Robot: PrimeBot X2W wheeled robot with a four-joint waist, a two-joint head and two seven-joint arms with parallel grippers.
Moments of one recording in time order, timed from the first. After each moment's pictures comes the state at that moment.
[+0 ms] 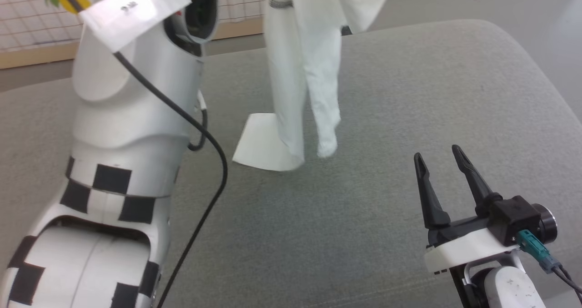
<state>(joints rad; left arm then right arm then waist) -1.18 0.06 -0.26 0.44 -0.56 -0.06 -0.13 -0.08 -0.05 0.07 0.05 0.06 0.13 -0.22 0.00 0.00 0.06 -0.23</state>
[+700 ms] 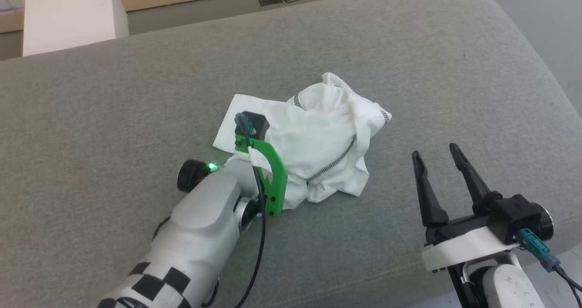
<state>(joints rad) -0.82 0.05 -0.74 0.97 -0.67 -0.03 0.30 -0.09 -0.05 0.09 0.06 0.10 0.13 -0.24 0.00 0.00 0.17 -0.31</state>
